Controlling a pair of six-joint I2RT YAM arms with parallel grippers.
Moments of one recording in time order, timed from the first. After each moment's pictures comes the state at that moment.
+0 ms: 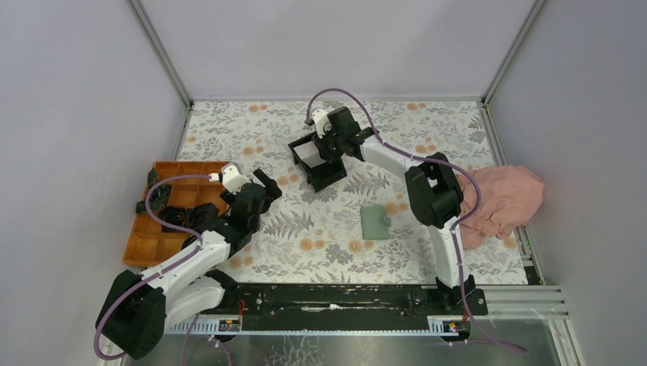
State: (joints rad) left arm -0.52 1.00 0.41 0.08 -0.59 -0.81; right arm 0.61 2.18 1.72 -0.31 -0.19 -0.21
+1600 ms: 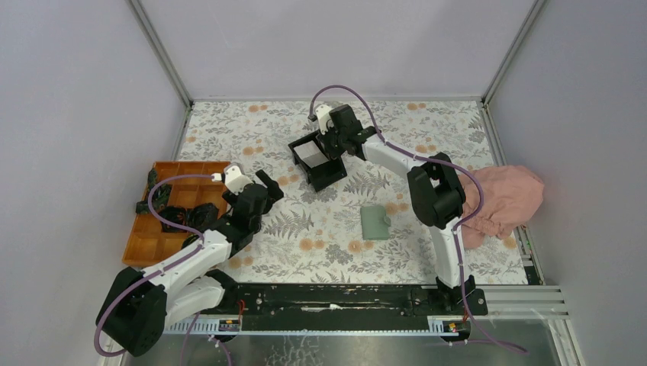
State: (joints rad) left arm -0.53 1.02 0.41 0.08 -0.59 -0.81; right arm 0.60 2.16 1.70 -0.29 -0.11 -0.19
